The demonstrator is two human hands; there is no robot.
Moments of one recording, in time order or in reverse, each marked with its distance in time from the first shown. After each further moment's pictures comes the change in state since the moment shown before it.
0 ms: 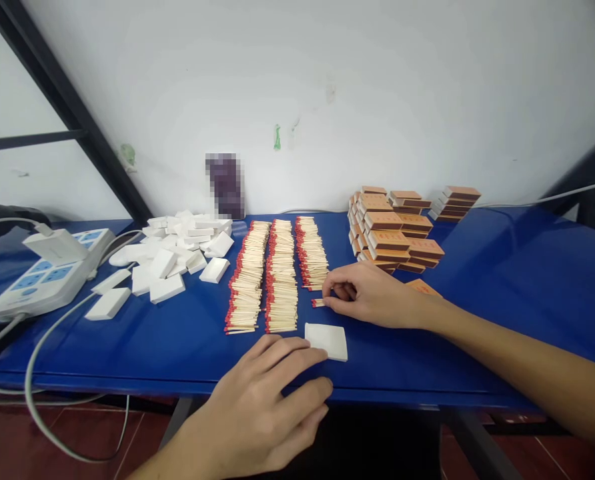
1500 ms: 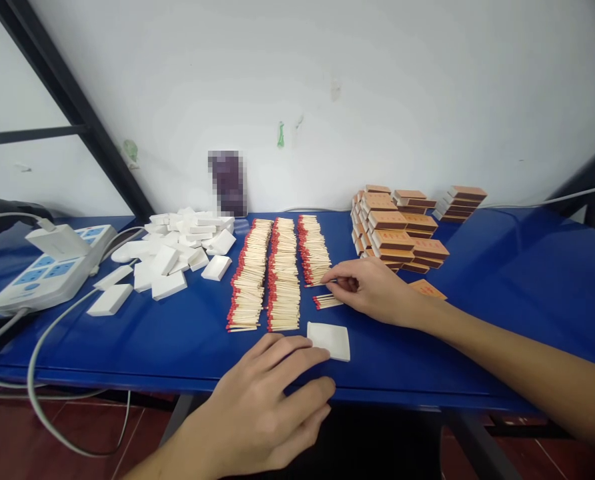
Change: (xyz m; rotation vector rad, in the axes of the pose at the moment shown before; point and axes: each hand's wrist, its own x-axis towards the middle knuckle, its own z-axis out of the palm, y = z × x) left_hand -0.003 -0.001 0.002 0.001 -0.007 0.008; right_hand 0.003 0.008 0.005 -0.084 0.153 -0.026
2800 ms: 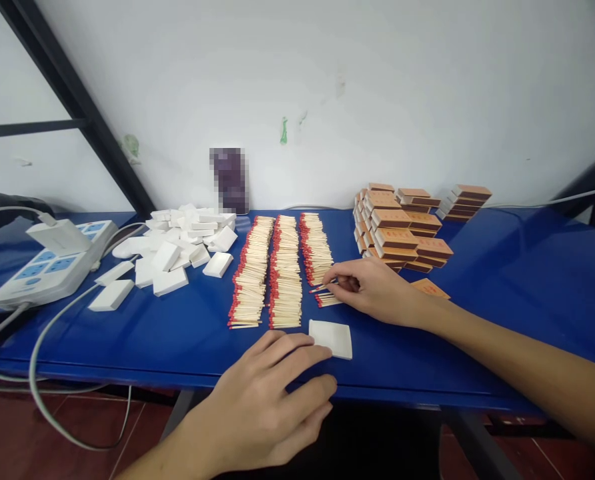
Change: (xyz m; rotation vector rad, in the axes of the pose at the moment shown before) left_hand 0.002 0.000 -0.002 -0.004 0.004 0.001; right_hand -0.001 -0.003 -0.001 0.018 -0.072 0.026
